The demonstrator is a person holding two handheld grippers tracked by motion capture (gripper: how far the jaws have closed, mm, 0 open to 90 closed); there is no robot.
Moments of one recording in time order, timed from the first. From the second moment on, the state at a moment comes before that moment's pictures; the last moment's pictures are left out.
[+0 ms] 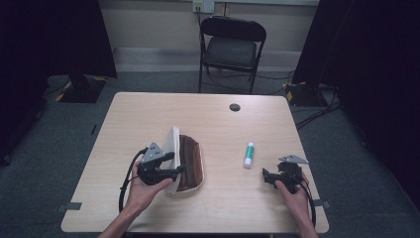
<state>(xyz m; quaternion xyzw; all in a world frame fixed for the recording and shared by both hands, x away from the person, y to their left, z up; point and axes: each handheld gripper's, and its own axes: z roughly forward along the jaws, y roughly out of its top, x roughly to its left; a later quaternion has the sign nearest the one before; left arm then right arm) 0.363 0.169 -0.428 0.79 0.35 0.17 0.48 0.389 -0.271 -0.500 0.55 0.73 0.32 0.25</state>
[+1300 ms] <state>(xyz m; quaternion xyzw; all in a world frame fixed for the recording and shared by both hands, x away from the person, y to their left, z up) 0.342 0.223 -0.440 0.81 0.29 0.10 0.50 0.389 -0.270 -0.500 0.55 0.73 0.32 0.25</state>
